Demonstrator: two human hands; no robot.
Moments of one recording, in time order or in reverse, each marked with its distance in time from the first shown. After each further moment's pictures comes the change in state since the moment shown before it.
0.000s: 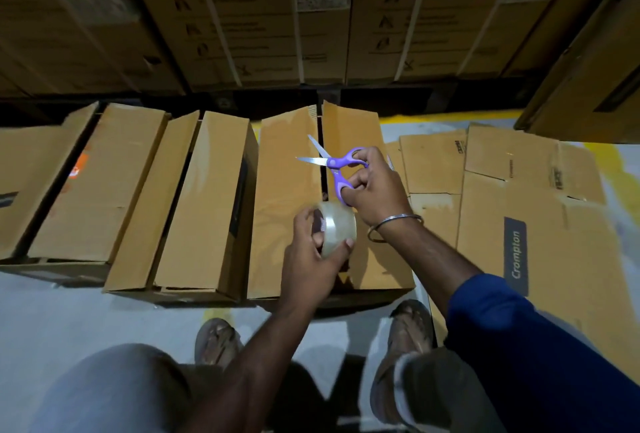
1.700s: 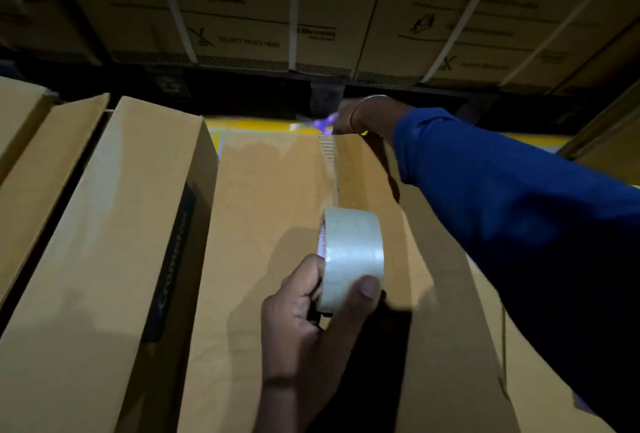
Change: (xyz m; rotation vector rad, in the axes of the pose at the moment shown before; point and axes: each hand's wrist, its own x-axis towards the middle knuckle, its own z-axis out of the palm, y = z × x) left_hand 0.187 -0.058 0.024 -0.534 -0.018 0.088; right_hand 0.417 0.129 0.100 -1.000 -0.495 0.130
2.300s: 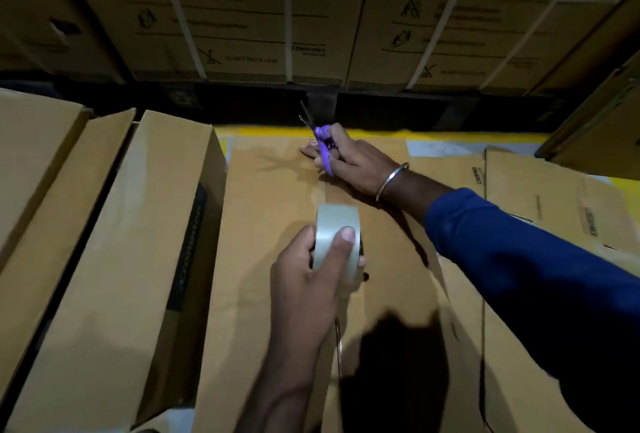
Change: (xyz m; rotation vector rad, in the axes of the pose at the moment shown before) left_hand -0.019 0.035 0.026 0.095 0.089 -0.114; right_hand -0.147 0.018 0.040 0.475 0.254 -0.505
